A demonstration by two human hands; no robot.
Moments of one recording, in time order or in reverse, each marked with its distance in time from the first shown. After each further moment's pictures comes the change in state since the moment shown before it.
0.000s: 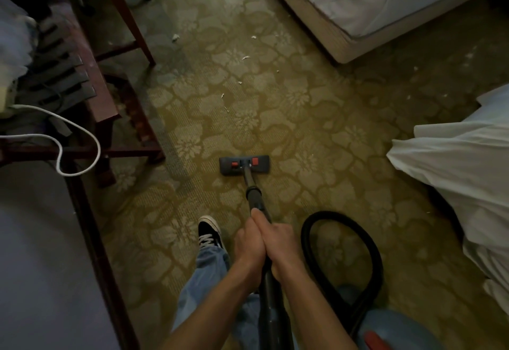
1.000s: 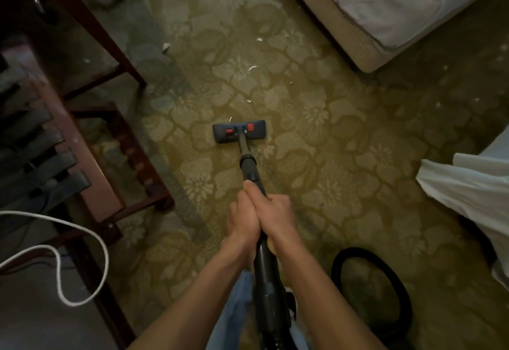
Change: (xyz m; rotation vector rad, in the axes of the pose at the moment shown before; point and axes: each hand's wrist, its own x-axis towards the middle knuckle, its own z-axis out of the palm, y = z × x) left_hand 0.220 0.288 -0.038 -0.009 -0.030 0.027; right_hand 0.153 -0.314 0.114 -0.118 0.149 -0.053
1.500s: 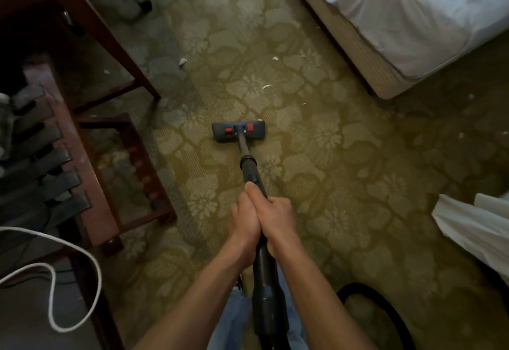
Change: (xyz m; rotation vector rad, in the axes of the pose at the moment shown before) left_hand 0.026 0.071 0.038 0.046 0.080 0.094; right_hand 0.058 -0.060 -0.012 0.055 -0.066 -0.025
